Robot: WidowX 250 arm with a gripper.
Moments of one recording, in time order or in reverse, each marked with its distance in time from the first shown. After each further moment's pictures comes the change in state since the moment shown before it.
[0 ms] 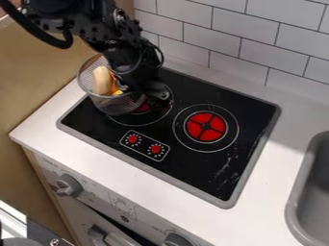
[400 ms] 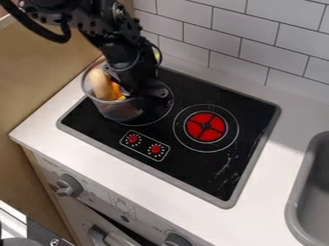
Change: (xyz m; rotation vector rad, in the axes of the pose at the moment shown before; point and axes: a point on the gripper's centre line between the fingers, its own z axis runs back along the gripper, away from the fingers) arm 0.001 -0.010 0.007 -0.039 0.051 0.045
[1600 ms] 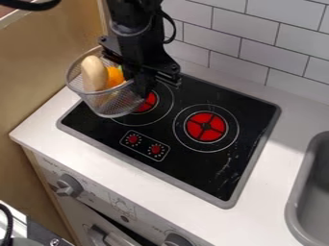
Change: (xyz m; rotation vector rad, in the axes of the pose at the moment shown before) arm 0.000 -0.021 0.063 0.112 0.105 0.051
